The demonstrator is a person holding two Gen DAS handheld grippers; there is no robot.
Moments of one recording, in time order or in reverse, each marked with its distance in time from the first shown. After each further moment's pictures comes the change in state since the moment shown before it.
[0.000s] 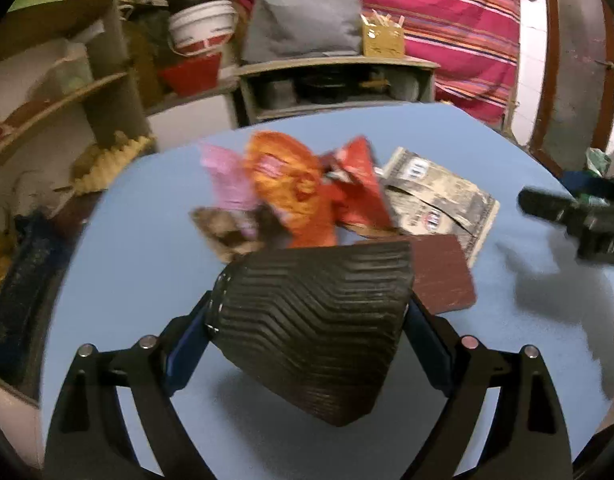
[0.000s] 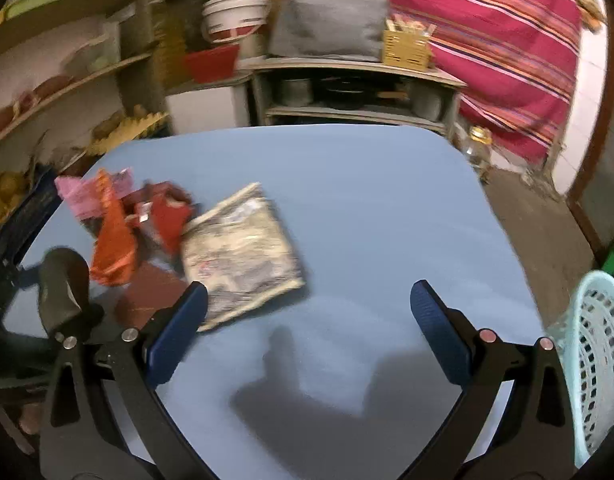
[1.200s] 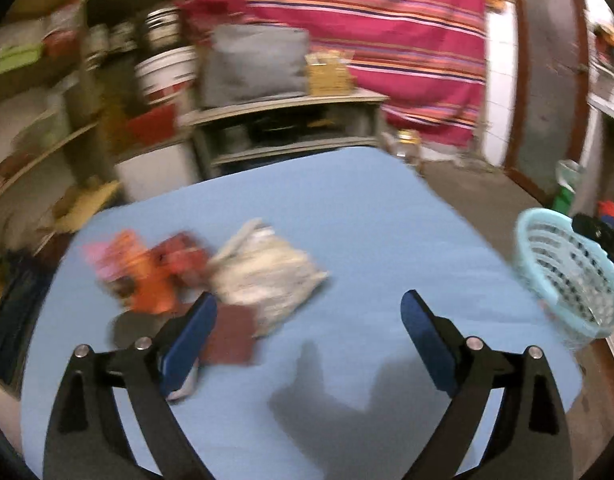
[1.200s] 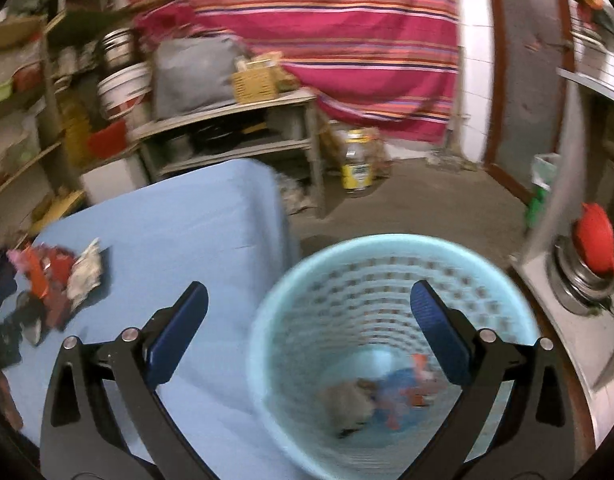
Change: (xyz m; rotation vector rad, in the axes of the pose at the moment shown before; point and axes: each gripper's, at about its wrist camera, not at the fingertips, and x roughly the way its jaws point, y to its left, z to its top) left arm -0.050 -0.147 0.038 0.013 -0.105 -0.030; right arm -0.119 -0.224 -0.060 0.269 -0.126 -0.185
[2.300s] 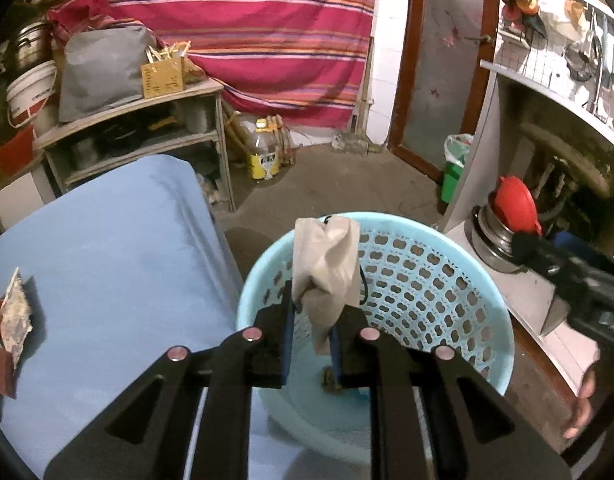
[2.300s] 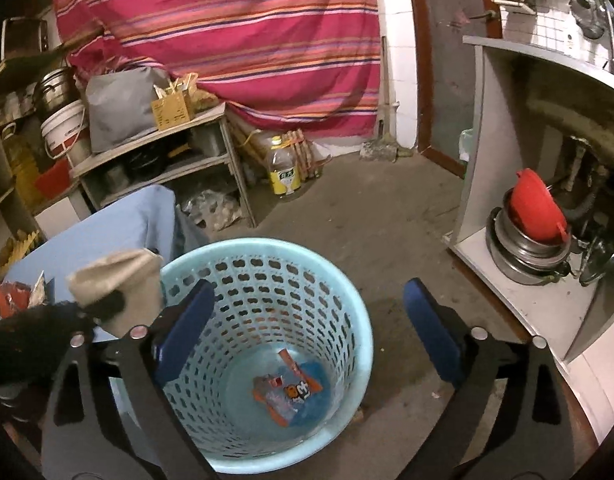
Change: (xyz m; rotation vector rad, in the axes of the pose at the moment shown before) left arm 0.047 -0.279 0.043 0.146 0.054 -0.385; right arm -0.064 -0.165 -0.015 0.174 -0.044 -0.201
